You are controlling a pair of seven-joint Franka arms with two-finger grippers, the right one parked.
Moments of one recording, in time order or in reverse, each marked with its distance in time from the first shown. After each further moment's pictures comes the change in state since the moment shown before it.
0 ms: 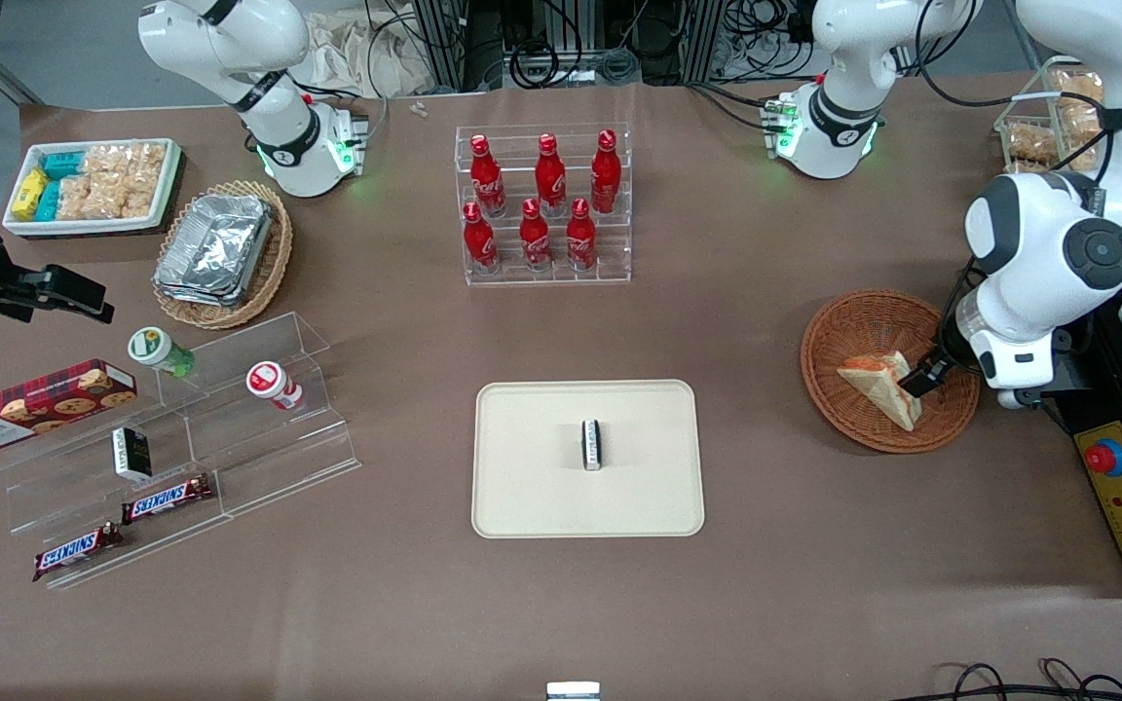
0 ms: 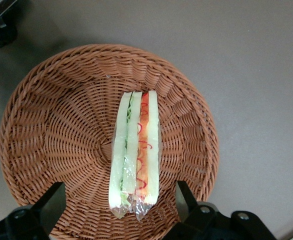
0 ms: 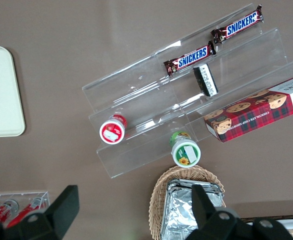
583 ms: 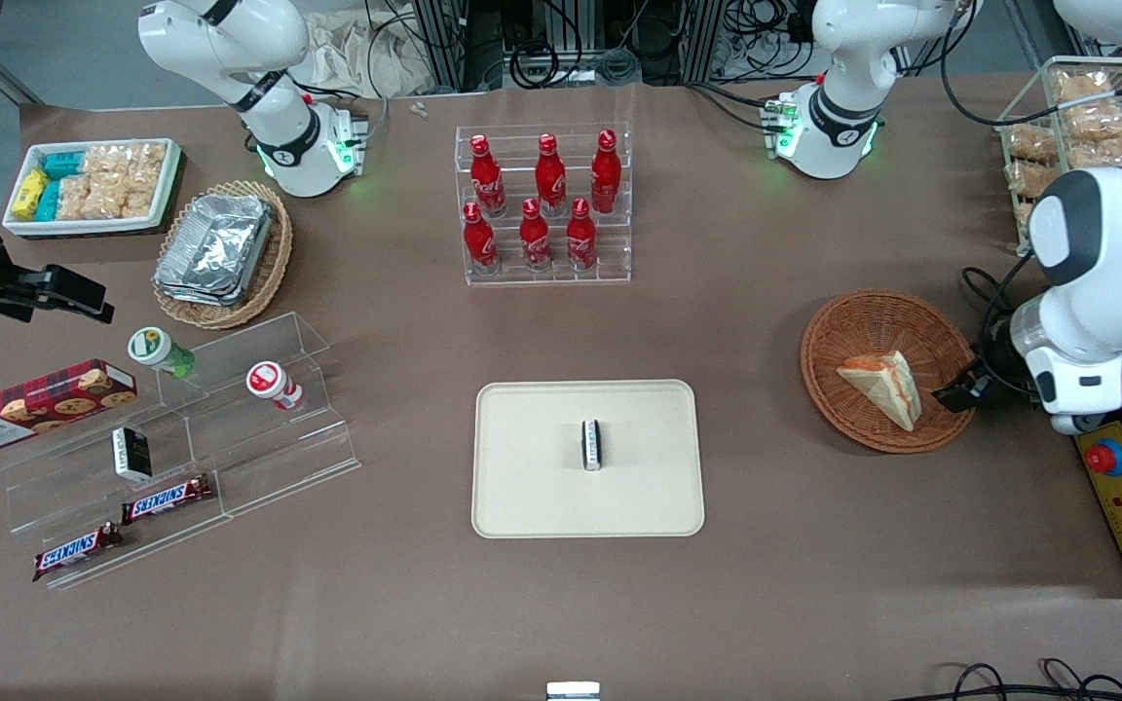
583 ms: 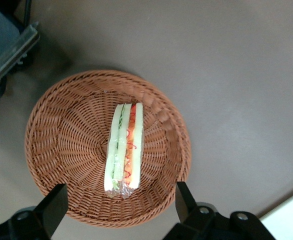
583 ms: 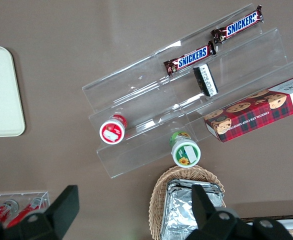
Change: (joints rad) arm 0.000 0.041 -0.002 0.246 0.001 -0.258 0.010
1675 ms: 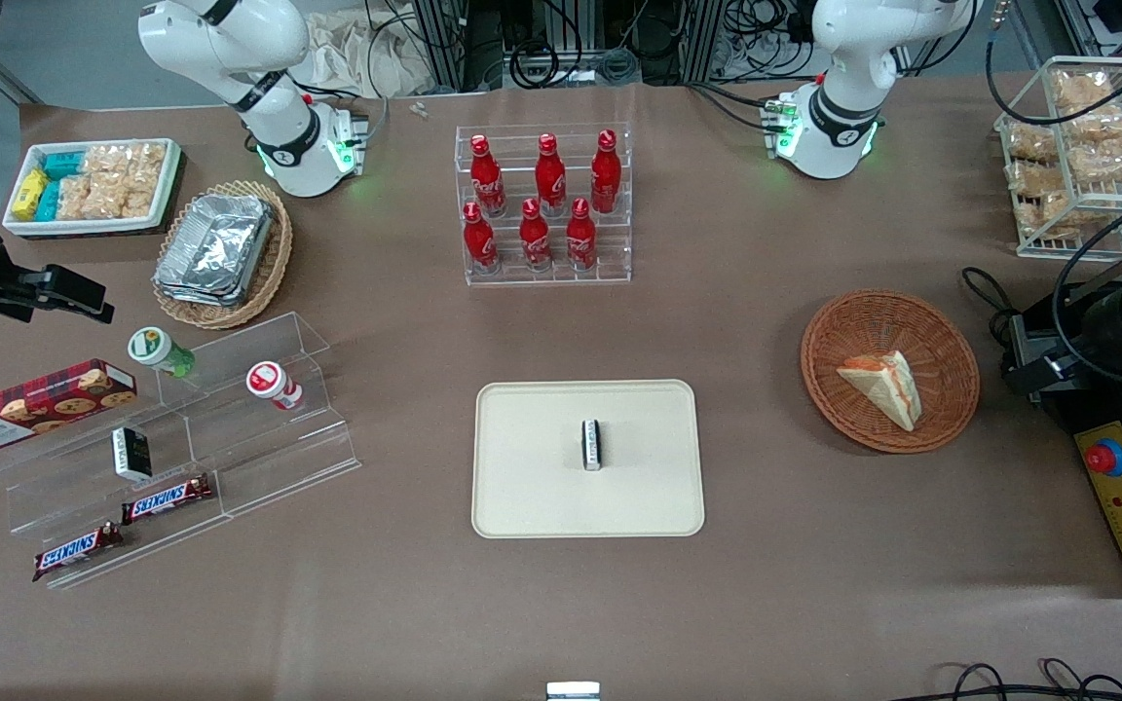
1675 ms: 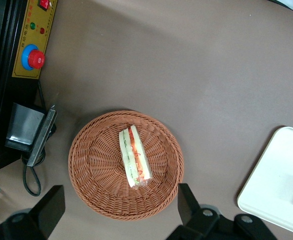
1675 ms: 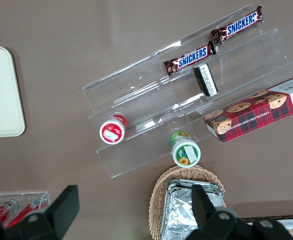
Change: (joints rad) arm 0.000 0.052 -0.013 0.462 0.044 -0.357 0.402
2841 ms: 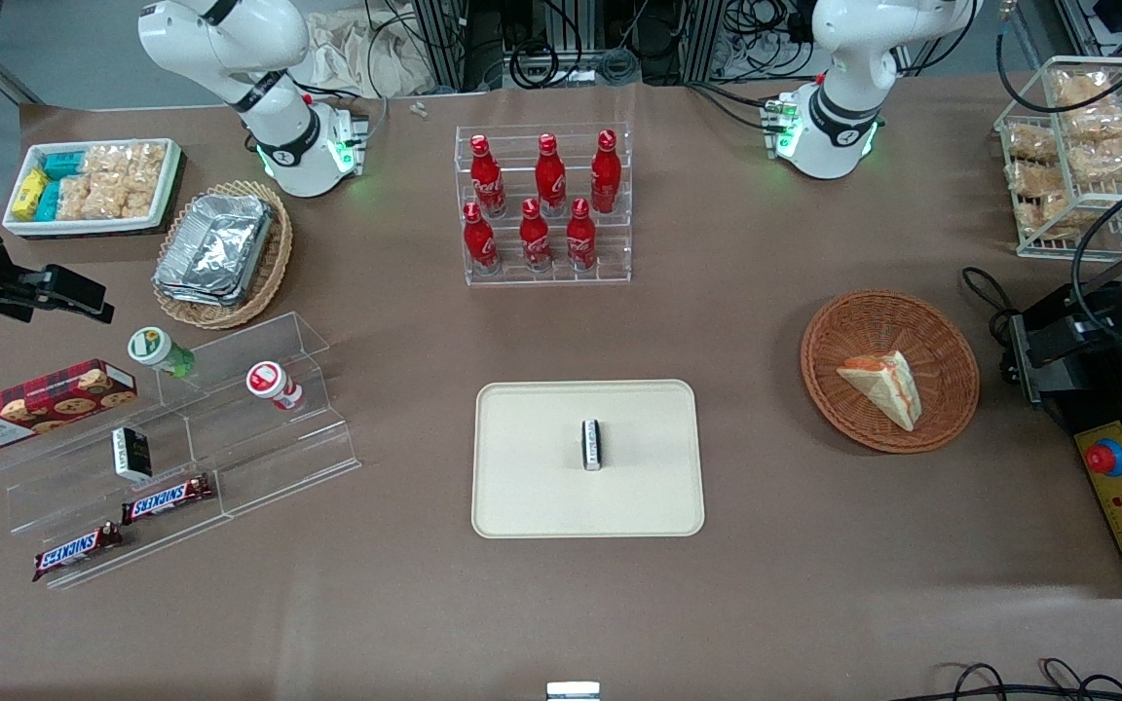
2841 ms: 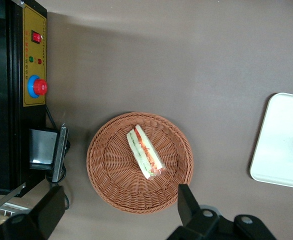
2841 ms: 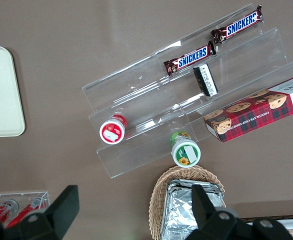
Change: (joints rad) arm 0.000 -0.022 0.000 0.085 0.000 -0.089 0.252
